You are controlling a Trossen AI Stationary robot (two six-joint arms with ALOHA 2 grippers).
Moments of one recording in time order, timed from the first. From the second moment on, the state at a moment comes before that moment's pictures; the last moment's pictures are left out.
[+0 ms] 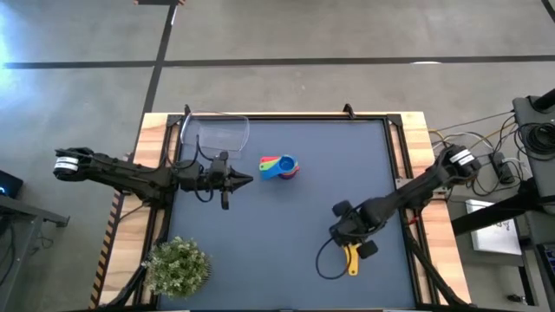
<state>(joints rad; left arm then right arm) -0.01 1.03 0.33 0.60 -0.11 -0.22 0.46 1.55 0.93 -0.80 -0.06 0.00</state>
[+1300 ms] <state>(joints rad) -0.01 1.10 0.35 0.79 0.01 -0.23 0.04 1.55 1.05 -0.36 0.15 0.16</state>
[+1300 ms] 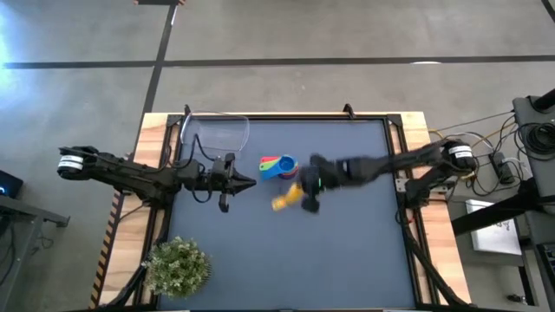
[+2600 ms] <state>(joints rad) -0.01 1.09 0.34 0.79 0.02 -0.21 -0.40 1.81 1.30 -0.42 -0.08 0.01</state>
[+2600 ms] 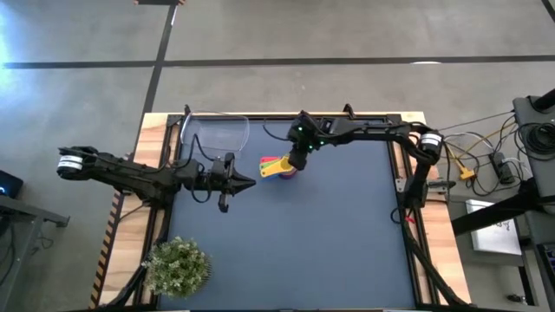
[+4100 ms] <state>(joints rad) 0.03 1.71 1.35 -0.64 -0.24 -0.09 -0.06 1.09 0.34 0.40 0.03 0.02</state>
